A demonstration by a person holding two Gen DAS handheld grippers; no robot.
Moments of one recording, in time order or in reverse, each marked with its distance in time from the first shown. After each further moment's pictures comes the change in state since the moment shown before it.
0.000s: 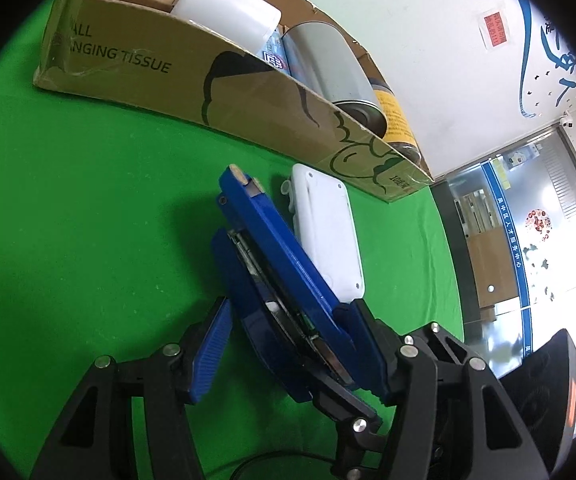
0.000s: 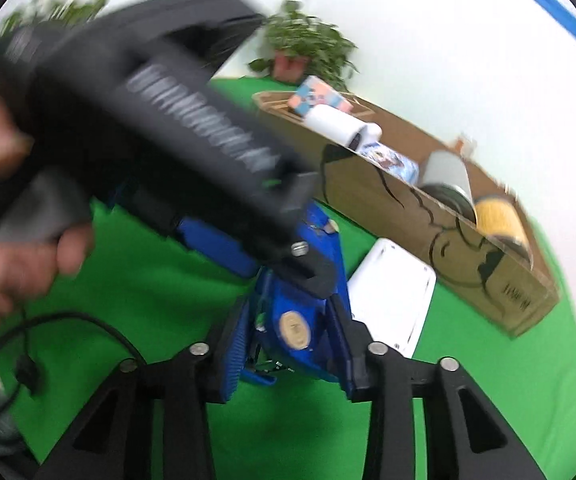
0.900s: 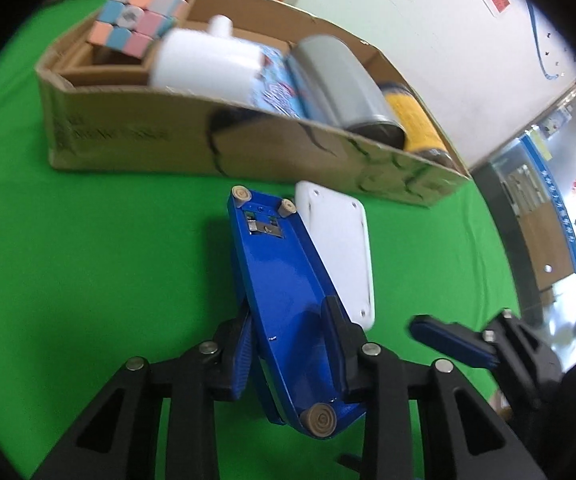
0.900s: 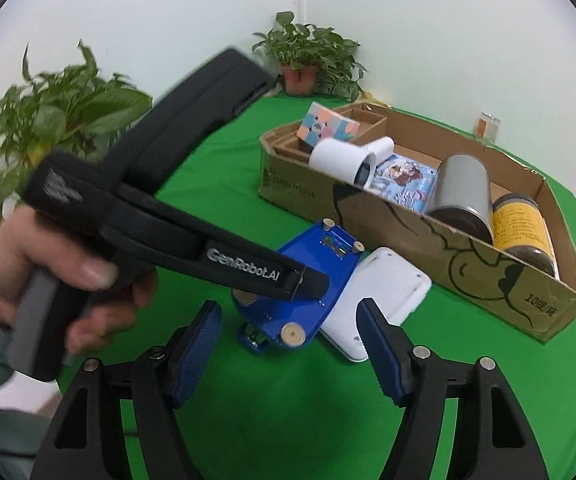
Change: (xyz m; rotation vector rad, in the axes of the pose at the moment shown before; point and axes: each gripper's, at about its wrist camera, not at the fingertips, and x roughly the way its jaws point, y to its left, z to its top) left arm 0.010 -0.032 0.007 0.146 -0.019 0.204; right arm -0.017 -0.022 0.032 0.053 0.001 0.168
